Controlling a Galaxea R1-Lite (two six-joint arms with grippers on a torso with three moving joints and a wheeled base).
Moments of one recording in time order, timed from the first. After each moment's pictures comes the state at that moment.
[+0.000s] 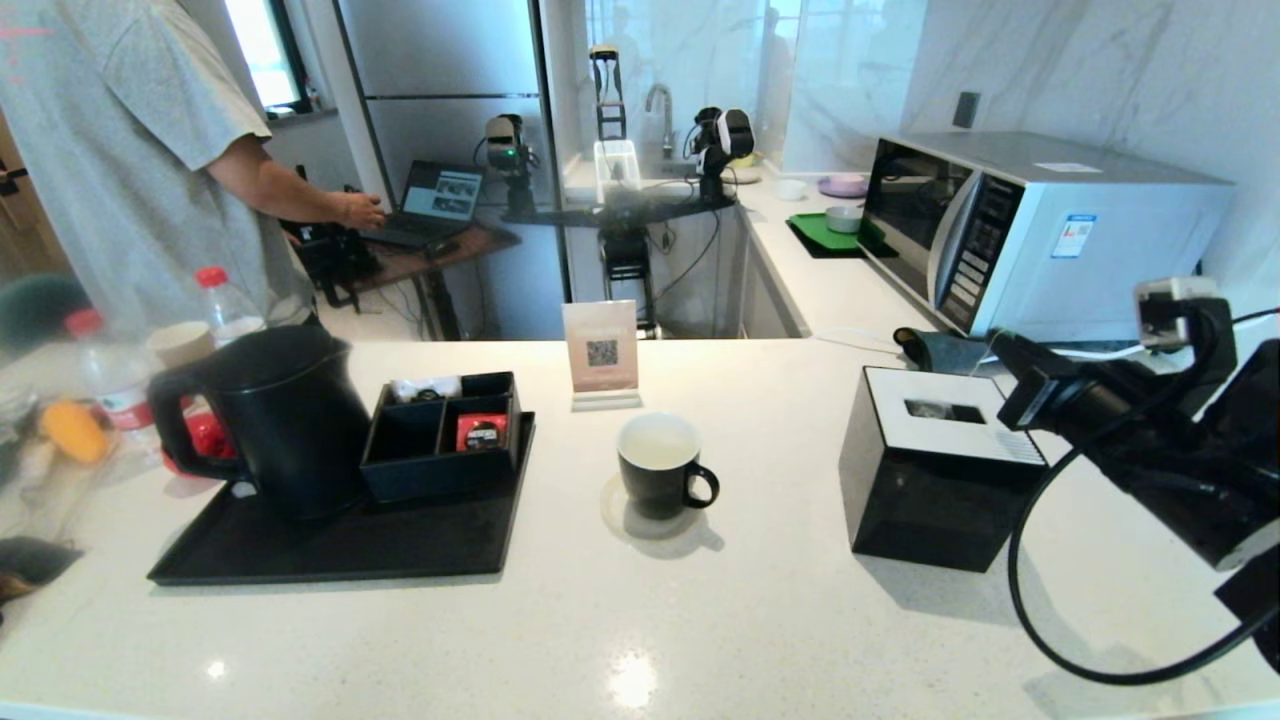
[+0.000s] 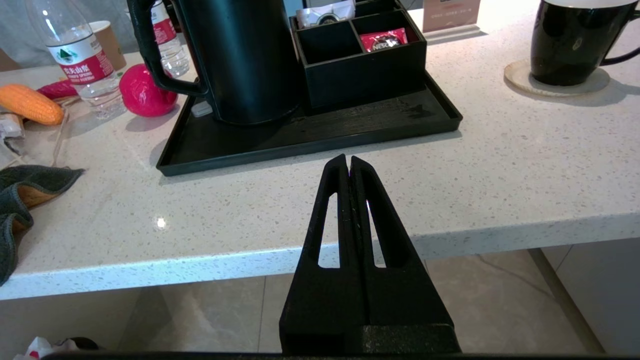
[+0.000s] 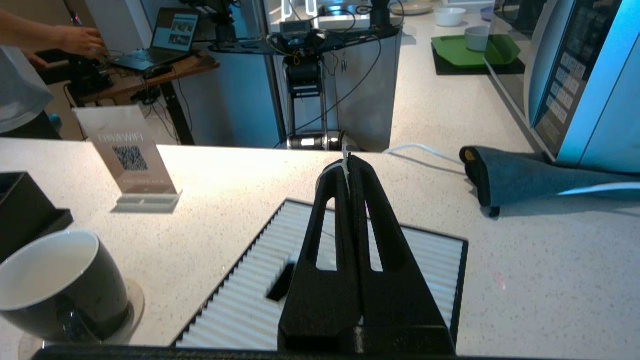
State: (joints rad) left arm 0.00 0.00 0.00 0.00 -0.02 0.12; right arm 0.15 1.72 -0.43 -1.43 0.04 0.10
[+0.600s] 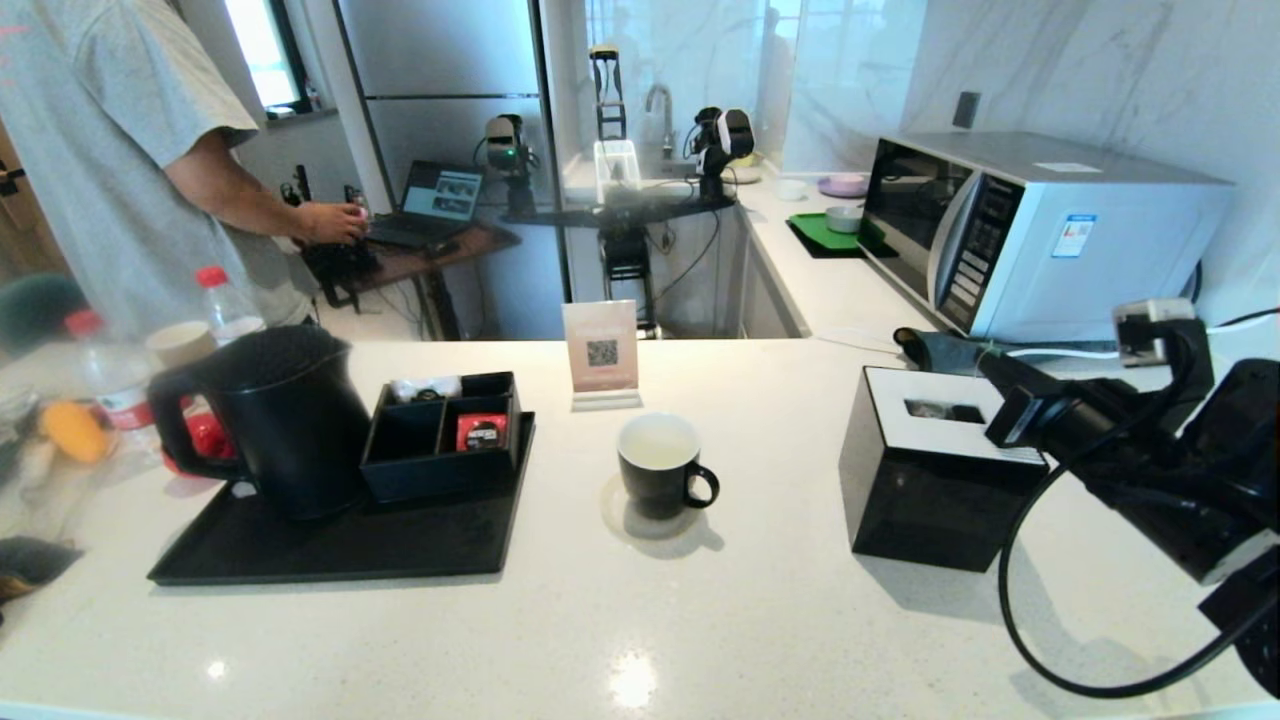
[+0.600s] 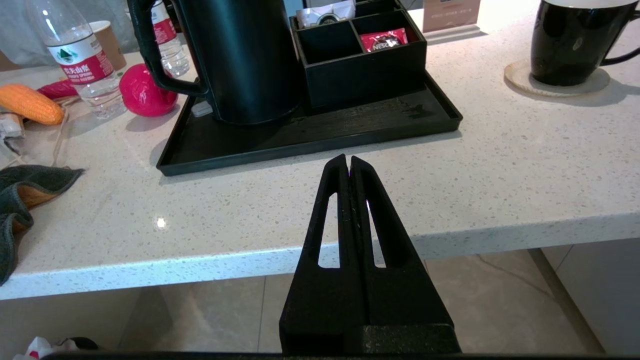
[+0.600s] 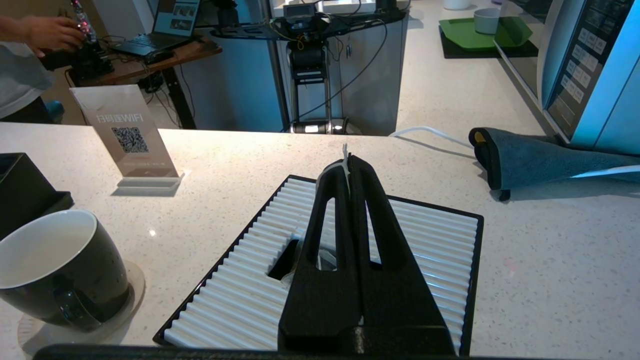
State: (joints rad) left arm 0.00 0.00 0.00 0.00 -0.02 0.12; right arm 0.16 1.76 -0.40 -1.47 0.04 0.10
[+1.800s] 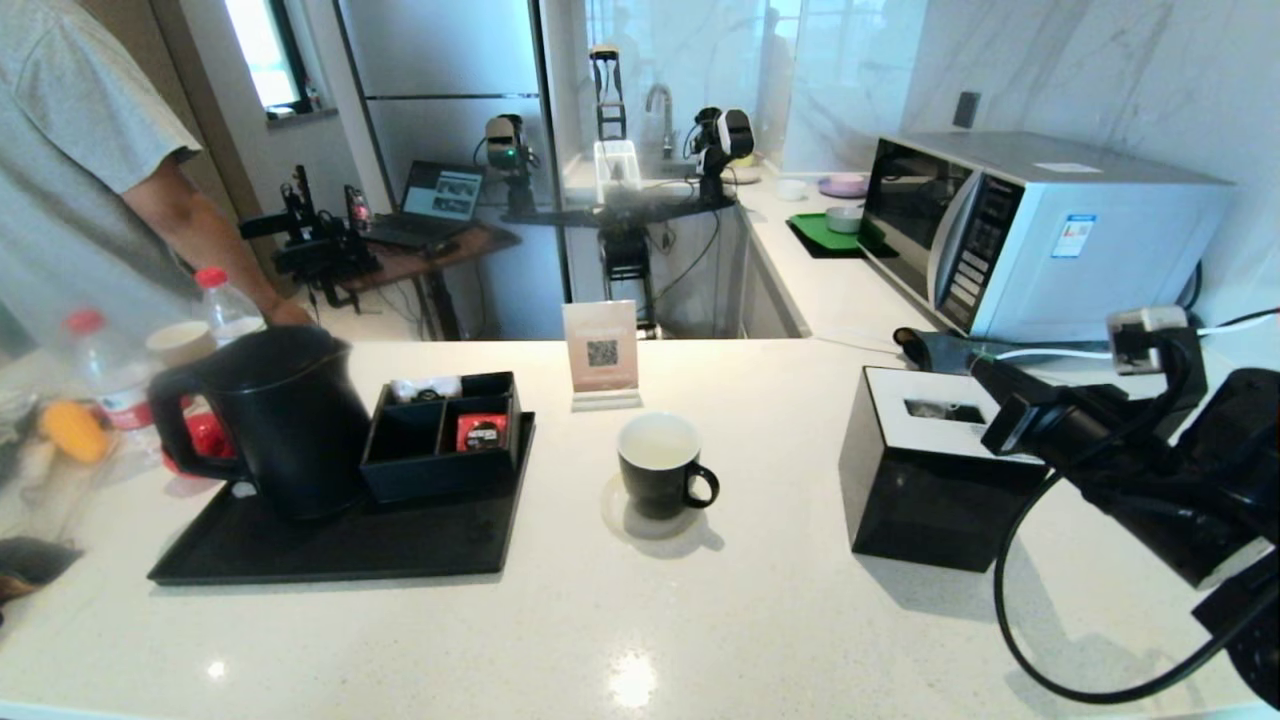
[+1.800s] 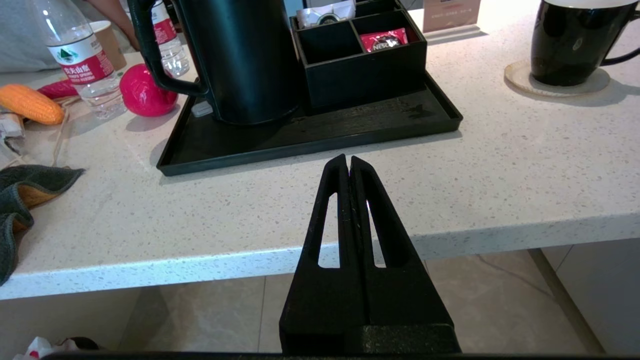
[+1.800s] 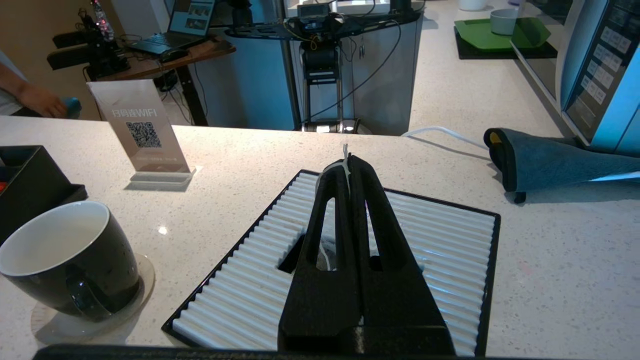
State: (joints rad) left arm 0.00 0.00 0.00 0.00 -0.02 0.12; right arm 0.15 1.79 -0.39 -1.52 0.08 0.11
